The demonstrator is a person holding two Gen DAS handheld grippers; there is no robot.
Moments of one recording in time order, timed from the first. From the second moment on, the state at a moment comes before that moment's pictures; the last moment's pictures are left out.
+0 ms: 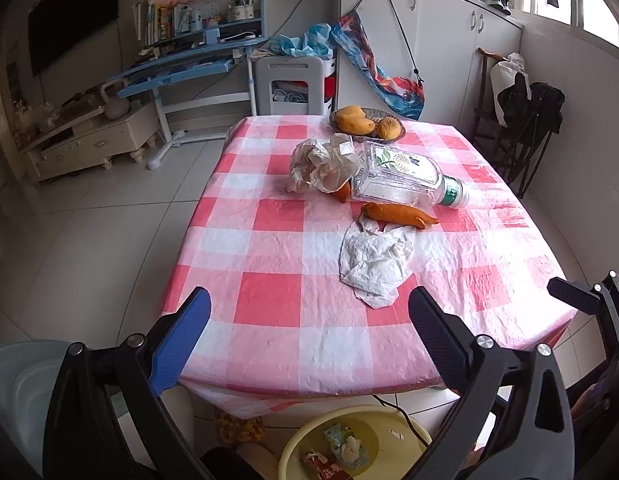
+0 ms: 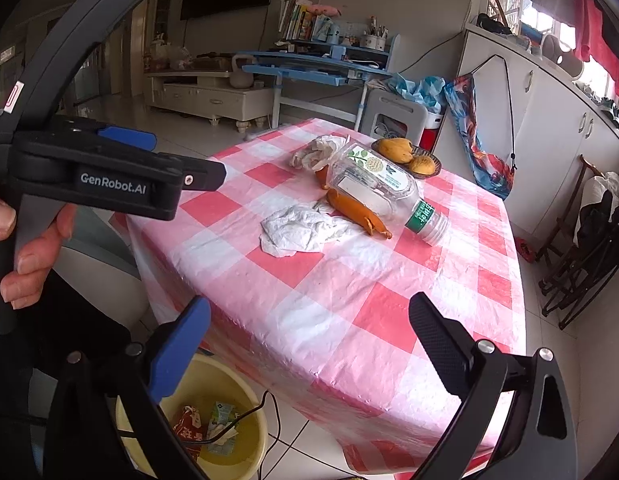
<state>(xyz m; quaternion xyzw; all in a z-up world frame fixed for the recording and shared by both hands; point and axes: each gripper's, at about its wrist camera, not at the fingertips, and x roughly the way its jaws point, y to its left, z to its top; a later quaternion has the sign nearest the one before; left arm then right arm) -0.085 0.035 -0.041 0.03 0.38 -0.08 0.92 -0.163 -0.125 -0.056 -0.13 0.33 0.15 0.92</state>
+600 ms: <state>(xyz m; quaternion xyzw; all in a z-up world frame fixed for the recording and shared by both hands) -0.085 0.033 -0.044 0.04 0.38 -0.08 0.92 -0.166 -0.114 -0.061 -0.16 0.32 0.15 0.92</state>
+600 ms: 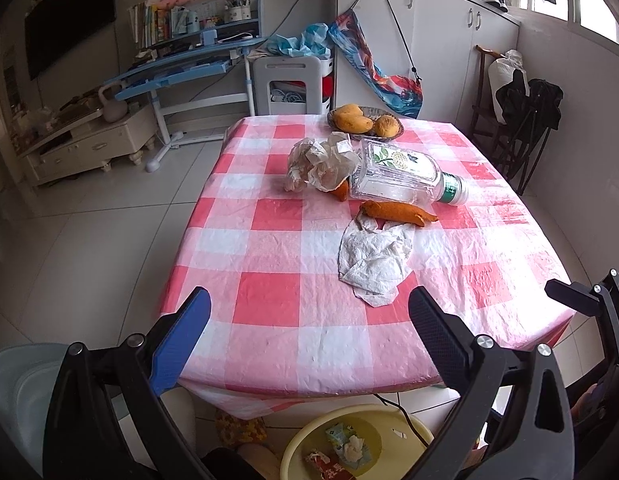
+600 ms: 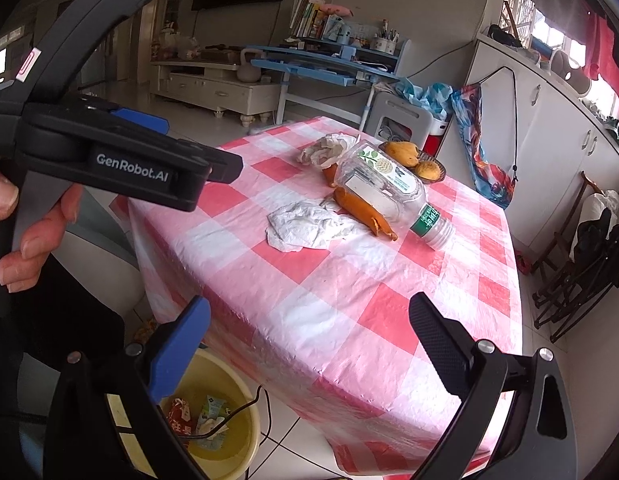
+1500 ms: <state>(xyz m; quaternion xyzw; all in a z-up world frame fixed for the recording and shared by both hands) -0.084 0.033 -0.045 0.04 0.38 -0.08 0.92 -0.168 -0.110 -0.060 -0.17 0.32 0.15 0.92</state>
